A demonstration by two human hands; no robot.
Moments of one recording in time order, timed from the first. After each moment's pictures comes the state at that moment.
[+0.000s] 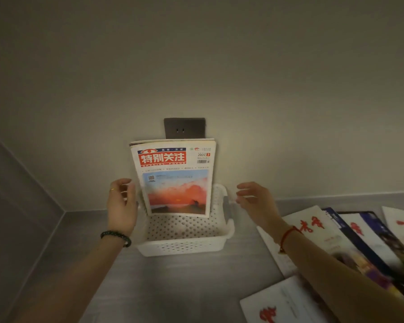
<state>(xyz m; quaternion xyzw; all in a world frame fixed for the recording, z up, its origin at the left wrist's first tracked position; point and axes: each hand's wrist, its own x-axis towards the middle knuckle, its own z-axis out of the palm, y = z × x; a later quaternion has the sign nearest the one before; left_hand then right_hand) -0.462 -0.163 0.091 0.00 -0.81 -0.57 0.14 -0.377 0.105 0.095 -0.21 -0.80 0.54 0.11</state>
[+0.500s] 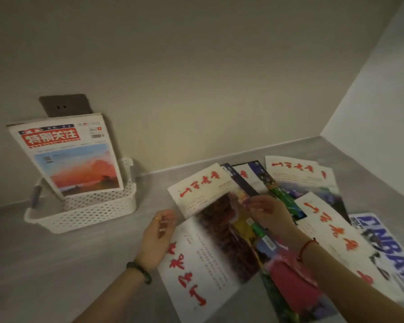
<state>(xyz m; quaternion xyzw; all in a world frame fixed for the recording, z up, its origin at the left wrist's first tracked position) -0.222 0.007 0.053 -0.21 -0.78 -0.57 -0.16 -0.099 0.257 0.077 -0.34 -0.78 0.51 0.12</state>
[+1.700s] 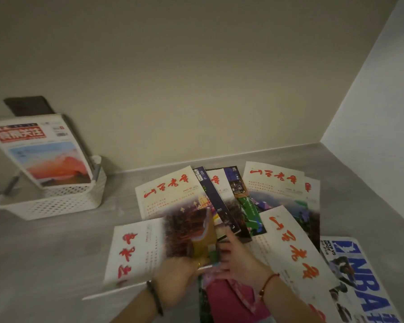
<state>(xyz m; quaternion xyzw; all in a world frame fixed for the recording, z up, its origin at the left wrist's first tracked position) -0.089 0.154 0.039 -0.45 -0.87 -0.07 -0.17 -0.036 0.328 0.015 -0.35 -0.46 0.79 -0.21</state>
